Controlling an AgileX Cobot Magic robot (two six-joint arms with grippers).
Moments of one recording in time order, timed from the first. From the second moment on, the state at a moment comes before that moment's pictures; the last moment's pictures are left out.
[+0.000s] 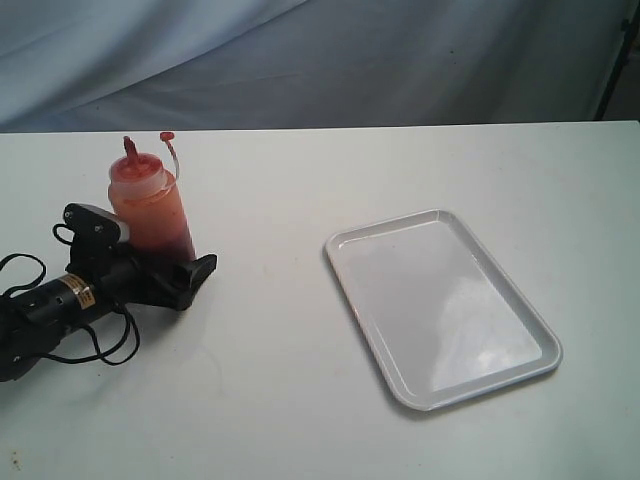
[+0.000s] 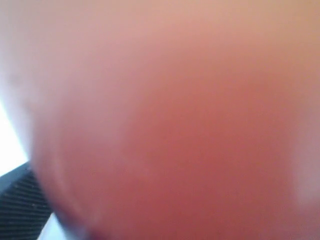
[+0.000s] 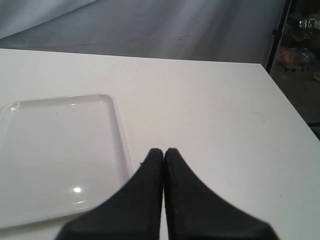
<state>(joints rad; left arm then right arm) -0.04 2.27 -0.73 0.54 -1.10 -0.15 -0.03 0.00 0.00 0.10 0.34 -0.17</state>
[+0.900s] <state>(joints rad) -0.04 2.27 -0.75 0.54 -1.13 -0.15 -0.03 0.00 0.00 0.10 0.34 -0.17</state>
